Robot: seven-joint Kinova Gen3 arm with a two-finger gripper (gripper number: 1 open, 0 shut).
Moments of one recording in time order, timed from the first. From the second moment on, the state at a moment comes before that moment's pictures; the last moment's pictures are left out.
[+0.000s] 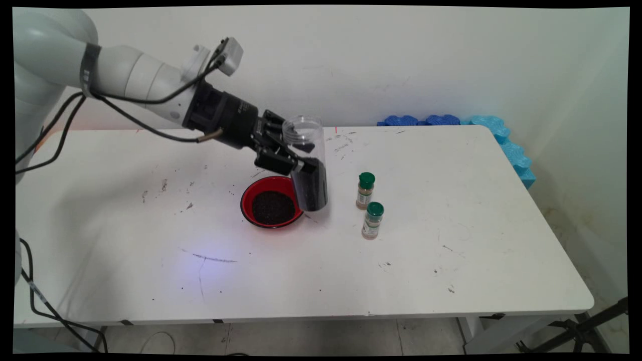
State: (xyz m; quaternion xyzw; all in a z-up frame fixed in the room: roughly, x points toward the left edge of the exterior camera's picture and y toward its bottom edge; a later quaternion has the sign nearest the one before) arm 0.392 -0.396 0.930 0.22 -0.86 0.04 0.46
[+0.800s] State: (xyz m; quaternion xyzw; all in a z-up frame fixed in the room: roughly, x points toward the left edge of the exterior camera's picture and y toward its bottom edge) arm 0.361 -0.367 0.882 0.24 -0.86 0.03 0.45
